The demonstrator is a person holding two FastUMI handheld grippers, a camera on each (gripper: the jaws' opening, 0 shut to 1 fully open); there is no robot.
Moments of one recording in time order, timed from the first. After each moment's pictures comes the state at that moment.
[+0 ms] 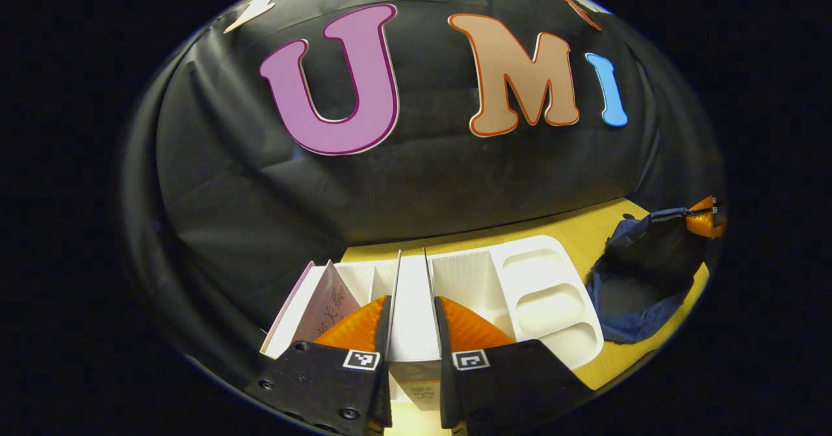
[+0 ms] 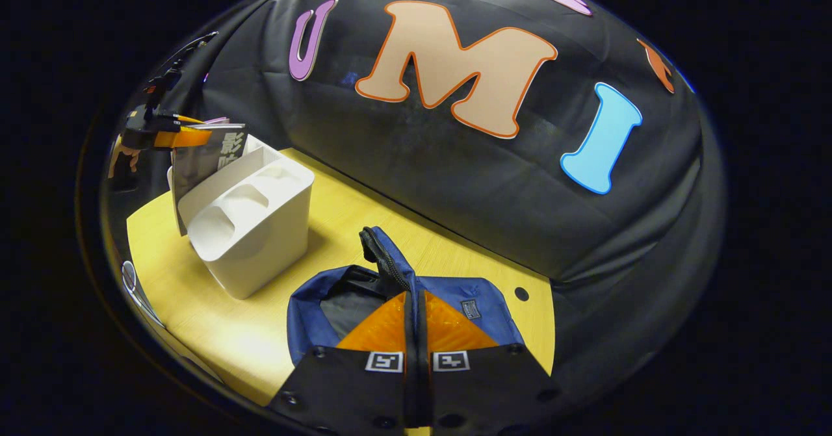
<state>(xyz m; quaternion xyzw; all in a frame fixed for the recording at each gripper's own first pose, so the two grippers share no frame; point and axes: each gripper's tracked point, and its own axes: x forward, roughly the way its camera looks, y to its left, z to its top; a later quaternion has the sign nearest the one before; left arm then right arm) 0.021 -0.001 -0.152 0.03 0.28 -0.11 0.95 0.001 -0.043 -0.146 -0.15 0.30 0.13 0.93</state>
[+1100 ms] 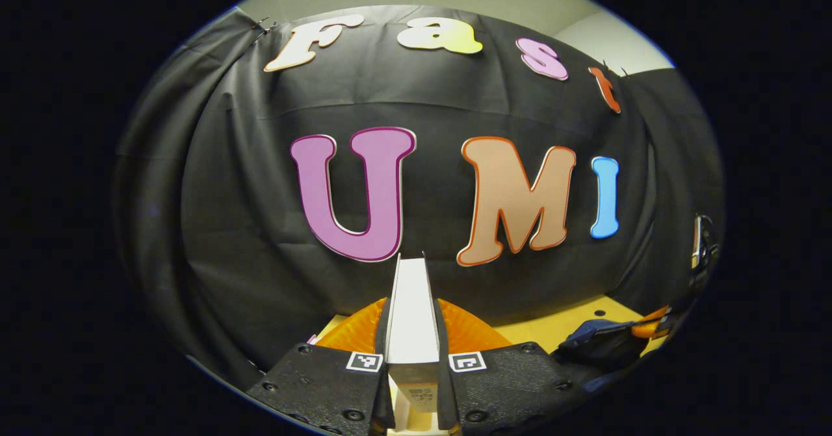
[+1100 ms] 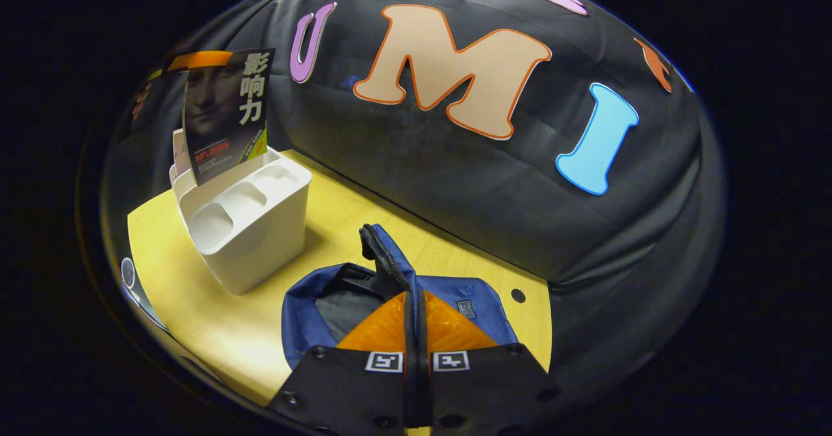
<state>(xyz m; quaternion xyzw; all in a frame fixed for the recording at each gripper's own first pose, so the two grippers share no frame) 0.035 -0.026 0.027 -0.08 0.08 -0.09 0.99 -0.002 -0.058 -0.144 -0.15 0.29 0.13 0.94</state>
